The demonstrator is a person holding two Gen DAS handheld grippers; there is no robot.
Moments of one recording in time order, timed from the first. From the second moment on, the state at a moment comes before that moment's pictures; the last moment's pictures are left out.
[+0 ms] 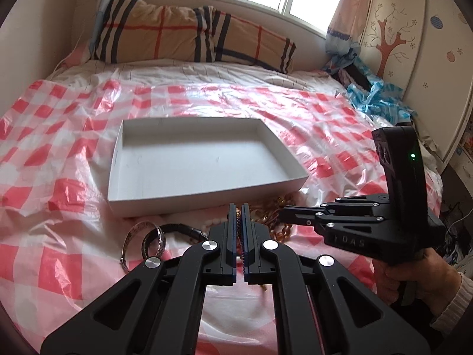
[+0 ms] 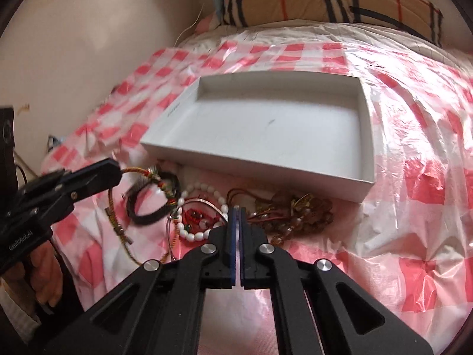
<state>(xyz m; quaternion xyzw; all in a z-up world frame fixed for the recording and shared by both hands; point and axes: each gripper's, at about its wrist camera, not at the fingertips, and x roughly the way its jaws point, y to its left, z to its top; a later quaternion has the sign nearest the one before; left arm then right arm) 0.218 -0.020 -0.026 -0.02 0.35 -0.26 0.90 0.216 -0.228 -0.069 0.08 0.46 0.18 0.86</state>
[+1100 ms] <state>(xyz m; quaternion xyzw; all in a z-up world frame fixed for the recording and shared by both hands) 0.222 0.001 -0.017 -0.04 0.33 -0.23 0.92 0.213 -0.195 -0.071 0.02 0.46 0.20 0.86</state>
